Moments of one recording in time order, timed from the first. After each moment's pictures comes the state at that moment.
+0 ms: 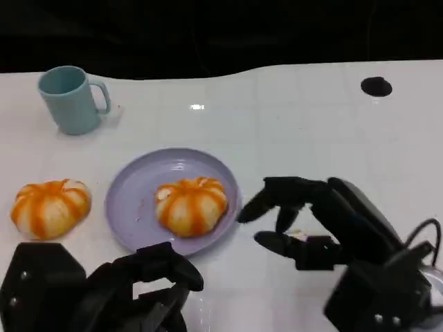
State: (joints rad) left arm 0.27 0.23 -0.08 -0.60 -0.35 0.64 -0.27; right arm -0.07 -0.19 0.28 -0.20 -0.36 -0.16 0.15
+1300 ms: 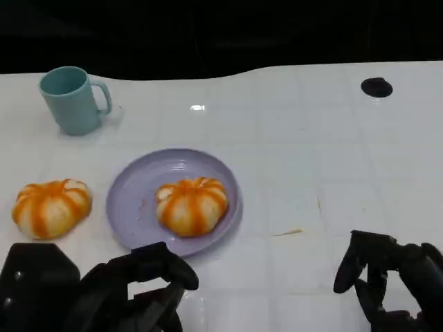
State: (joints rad) left arm 0.28 0.24 -0.06 -0.59 -0.36 0.63 -0.27; right arm 0.28 -0.23 0.10 -0.24 -0.33 -0.32 0.05
